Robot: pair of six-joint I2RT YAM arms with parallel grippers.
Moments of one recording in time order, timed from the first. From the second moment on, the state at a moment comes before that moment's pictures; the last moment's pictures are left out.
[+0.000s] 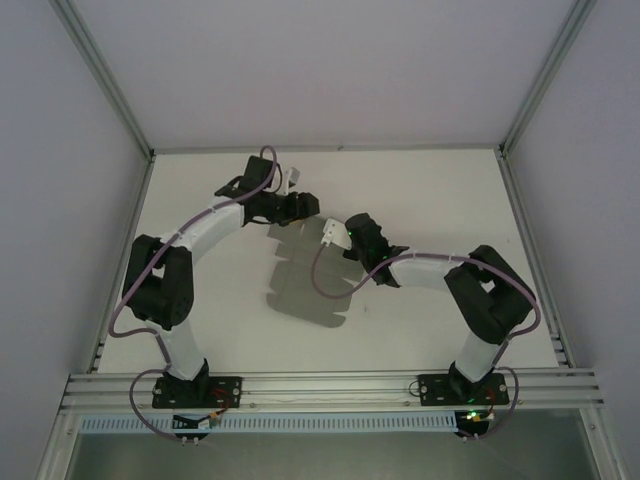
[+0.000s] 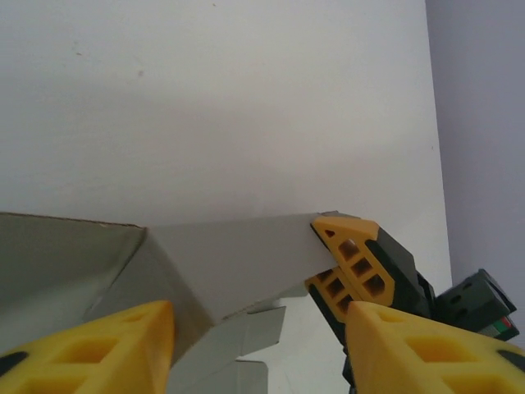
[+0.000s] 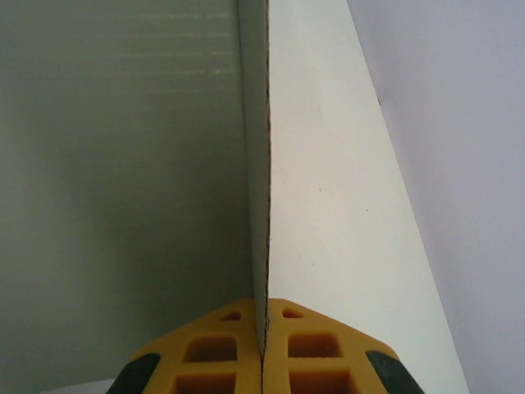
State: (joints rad) left arm -0.38 1.80 1.38 -0.42 0.57 -0.53; right arm 0.71 1.72 0.87 0.24 0.39 -0.83
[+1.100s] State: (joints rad) left arm -0.35 1.44 1.03 -0.34 0.21 -0.53; right arm 0.69 1.68 0.86 0.26 0.41 -0.82
